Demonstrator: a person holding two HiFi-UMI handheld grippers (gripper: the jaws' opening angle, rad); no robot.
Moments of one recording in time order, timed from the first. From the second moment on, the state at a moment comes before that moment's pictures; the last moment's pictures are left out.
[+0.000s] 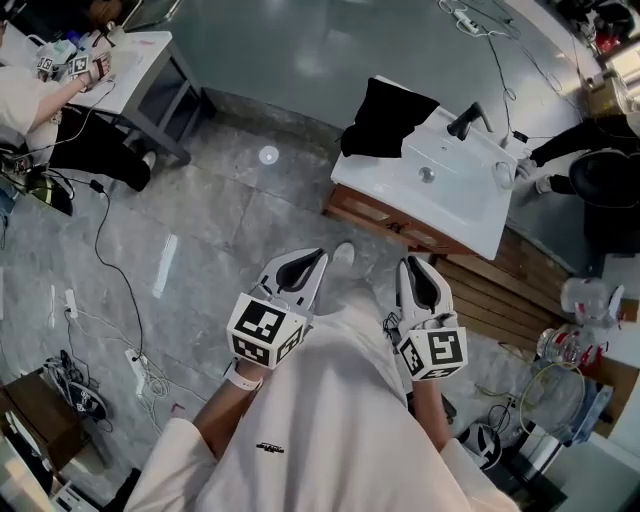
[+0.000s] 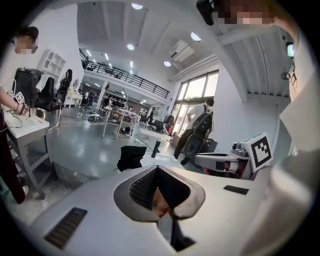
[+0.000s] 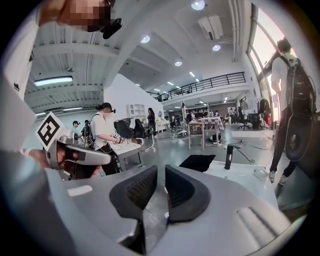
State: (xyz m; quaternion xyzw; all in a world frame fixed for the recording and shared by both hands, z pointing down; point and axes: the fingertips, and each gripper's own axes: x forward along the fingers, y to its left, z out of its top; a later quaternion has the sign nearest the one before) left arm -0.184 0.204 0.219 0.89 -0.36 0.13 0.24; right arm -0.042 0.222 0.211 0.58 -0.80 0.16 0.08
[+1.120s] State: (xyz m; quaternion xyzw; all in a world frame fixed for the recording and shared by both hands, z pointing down) left arm -0.061 0.032 0.229 0.87 -0.40 0.21 0.19; right arm 0.068 0.029 0.227 0.51 -0.85 0.14 0.04
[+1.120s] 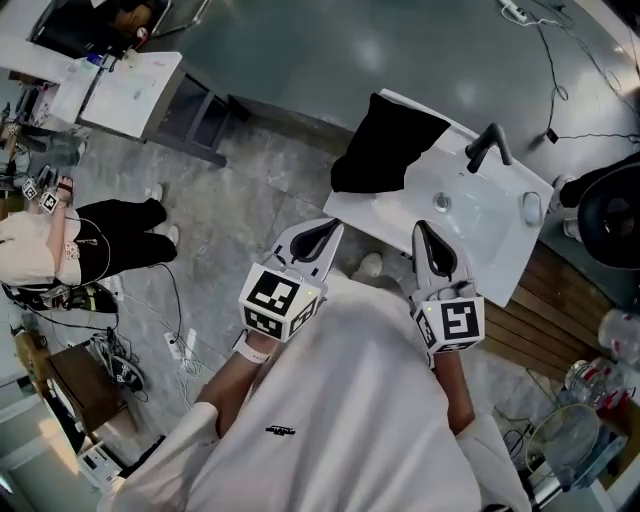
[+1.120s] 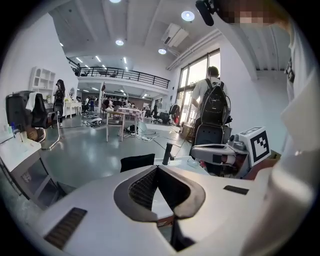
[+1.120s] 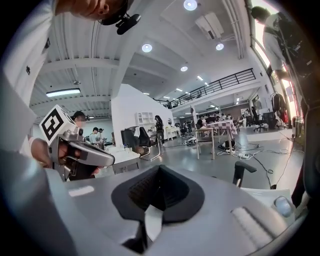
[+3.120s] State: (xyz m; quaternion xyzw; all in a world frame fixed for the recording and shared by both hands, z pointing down) left arm -0.056 -0.069 0.471 0.85 -0.29 0.45 0.05; right arm 0.055 -0.022 0.372 0.51 -0.83 0.21 0.11
